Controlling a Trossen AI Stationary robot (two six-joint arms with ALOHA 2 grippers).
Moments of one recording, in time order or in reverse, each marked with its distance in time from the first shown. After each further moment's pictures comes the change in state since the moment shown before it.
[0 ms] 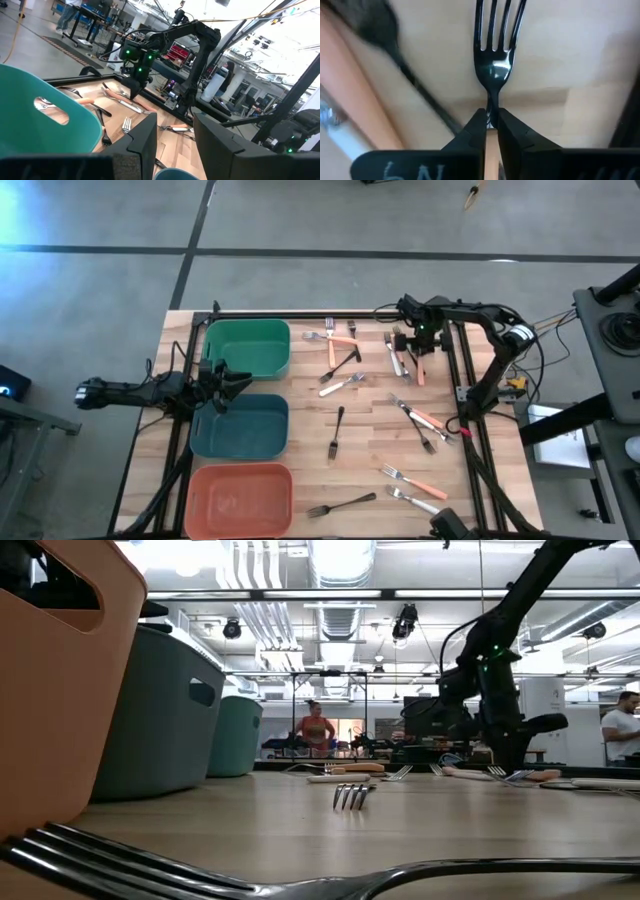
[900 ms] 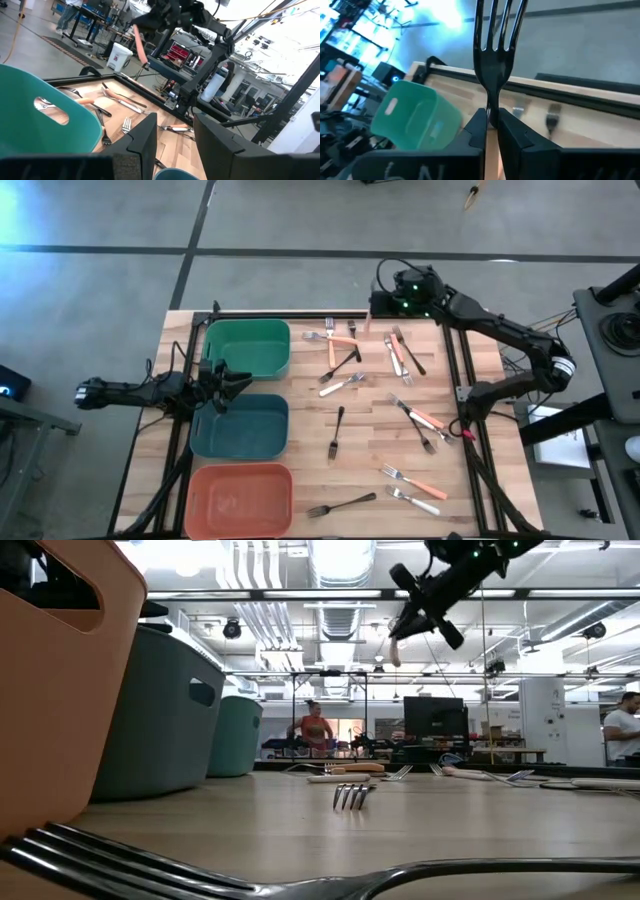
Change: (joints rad) left arm 0.000 0.000 0.000 0.000 0.000 0.000; right arm 0.311 -0.388 0.207 0.534 -0.064 0.008
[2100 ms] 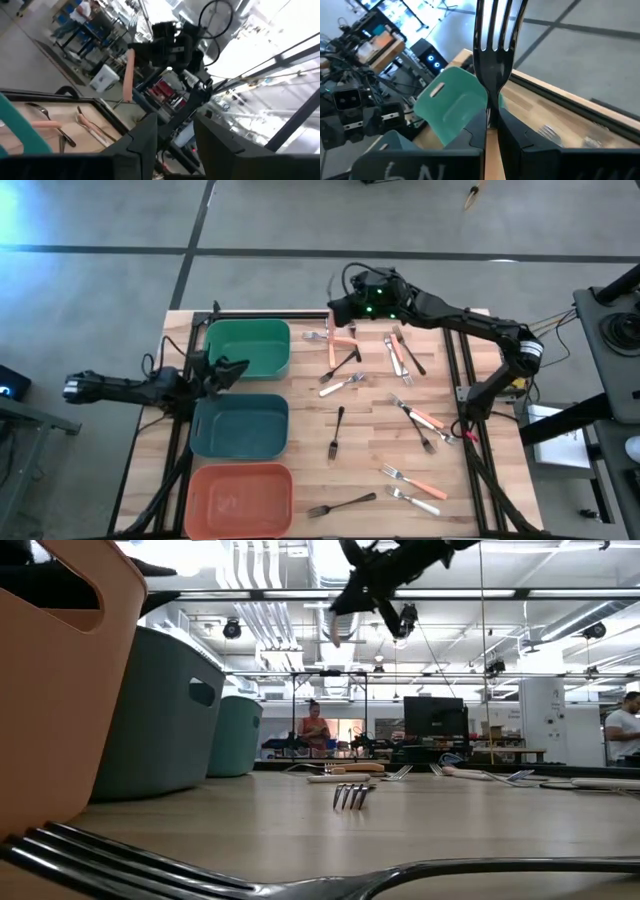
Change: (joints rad) left arm 0.004 0.236 0.062 0.364 -0.081 -0.192; right arm 0.192 0.261 0.286 0.090 -0.013 -0.135
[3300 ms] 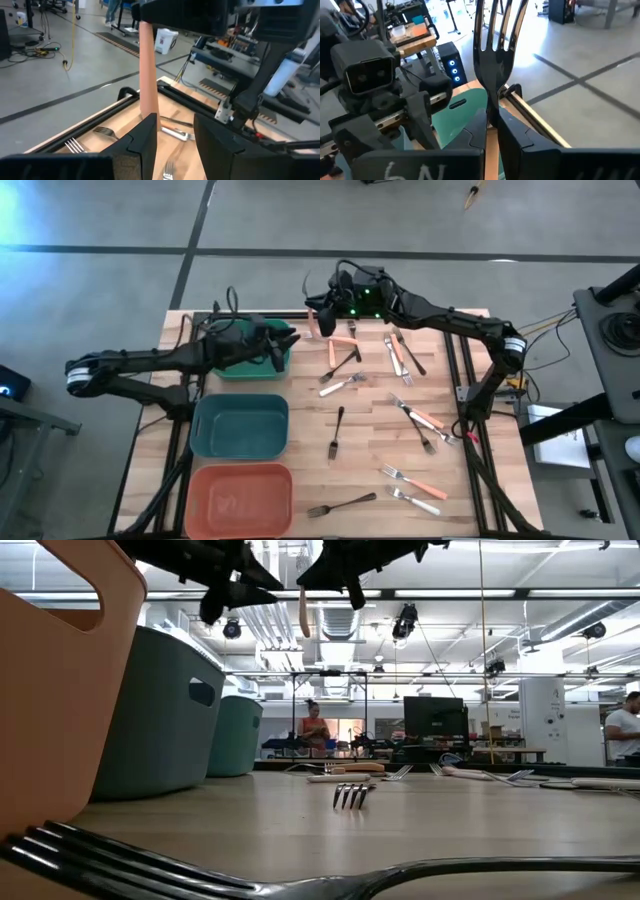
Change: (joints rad) left arm 0.313 0.818 0.691 -0.297 0.217 0.357; right arm 0.073 0.116 0.147 0.129 -0.048 -0.344
